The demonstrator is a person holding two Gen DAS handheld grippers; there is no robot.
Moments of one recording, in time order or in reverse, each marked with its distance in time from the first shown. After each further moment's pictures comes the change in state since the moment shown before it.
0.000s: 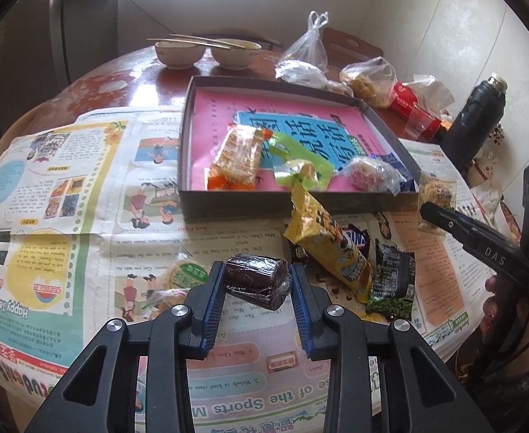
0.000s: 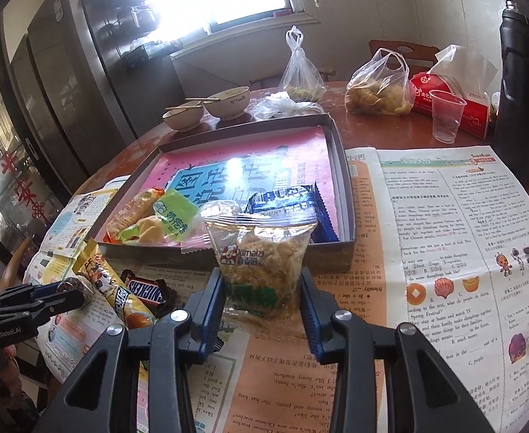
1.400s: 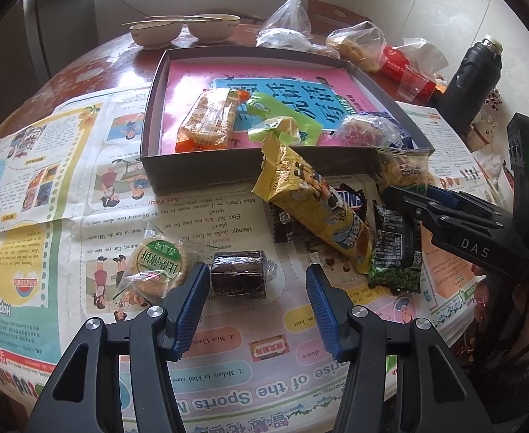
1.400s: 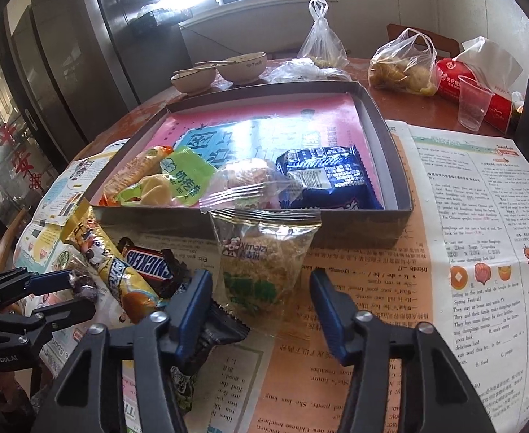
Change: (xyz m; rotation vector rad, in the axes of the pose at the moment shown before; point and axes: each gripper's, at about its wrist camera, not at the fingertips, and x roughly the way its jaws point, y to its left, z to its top) left arm 0.027 -0.020 -0.014 0.081 0.104 0.004; right arm 0.035 0.026 -0.013 -0.053 0.111 -0.009
